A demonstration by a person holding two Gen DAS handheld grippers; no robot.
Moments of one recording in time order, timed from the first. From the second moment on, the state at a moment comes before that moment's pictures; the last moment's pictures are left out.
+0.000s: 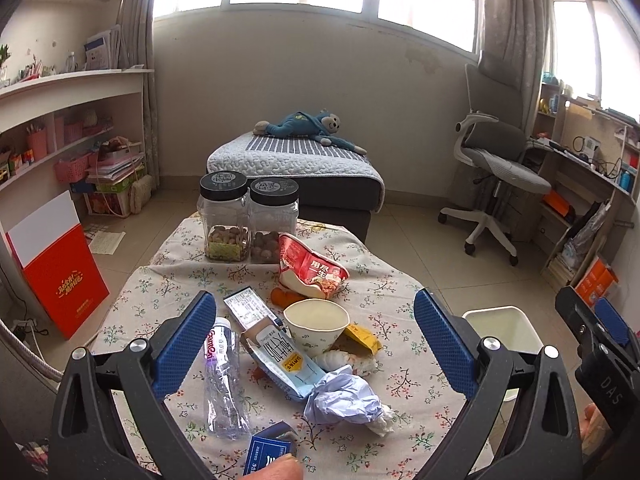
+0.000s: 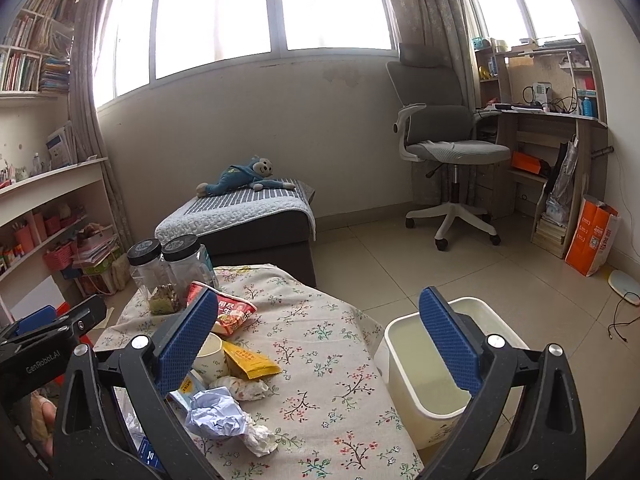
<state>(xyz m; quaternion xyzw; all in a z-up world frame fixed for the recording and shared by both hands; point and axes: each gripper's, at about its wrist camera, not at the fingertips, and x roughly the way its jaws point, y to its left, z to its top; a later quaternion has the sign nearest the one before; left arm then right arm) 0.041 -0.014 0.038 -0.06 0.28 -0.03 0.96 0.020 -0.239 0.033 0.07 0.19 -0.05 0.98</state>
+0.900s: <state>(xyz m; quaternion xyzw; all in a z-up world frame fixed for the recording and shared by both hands) 0.181 0.079 -0.158 -0.12 0.66 0.00 0.74 0.165 -0.147 -0.114 0.05 0.59 0.22 0.78</state>
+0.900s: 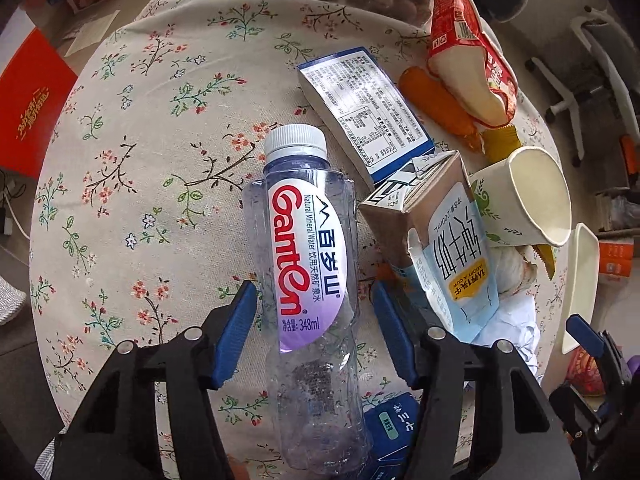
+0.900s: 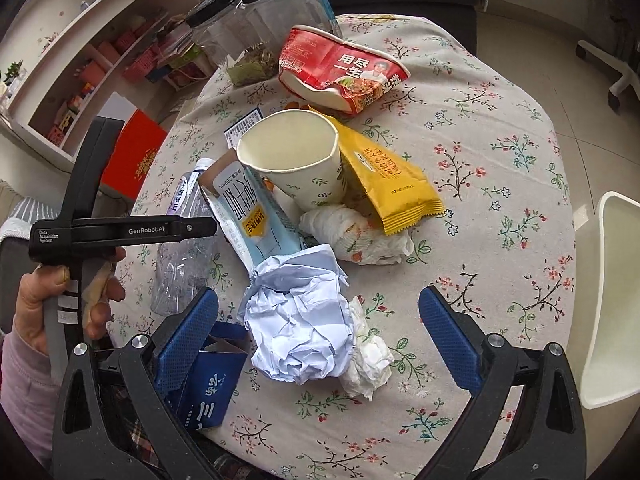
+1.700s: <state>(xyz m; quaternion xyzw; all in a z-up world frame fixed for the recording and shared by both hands) 0.166 0.122 -0.070 -0.19 0.50 -0.03 0.84 0.165 -0.119 -0.087 0.03 0.54 0.26 0.80</state>
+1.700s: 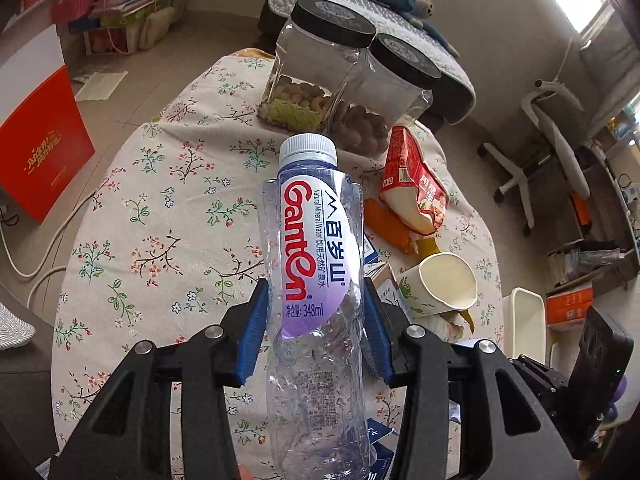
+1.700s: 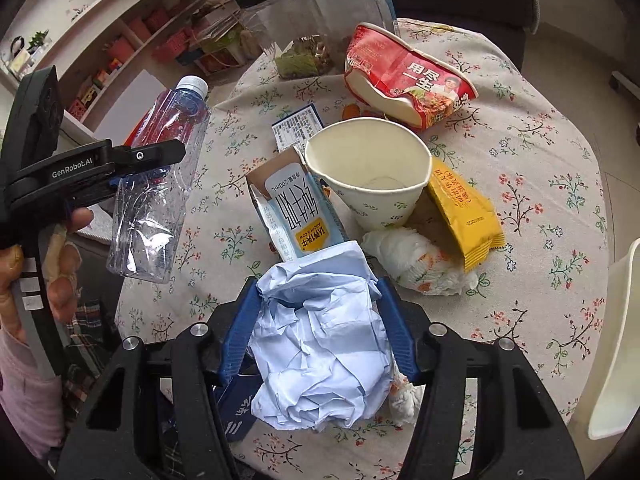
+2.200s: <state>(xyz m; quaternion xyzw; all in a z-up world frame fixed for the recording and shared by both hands) 0.149 0.079 -0.016 -0.14 0.36 -0.02 0.92 0.155 -0.153 -0.014 0.06 0.35 0.18 0.92</state>
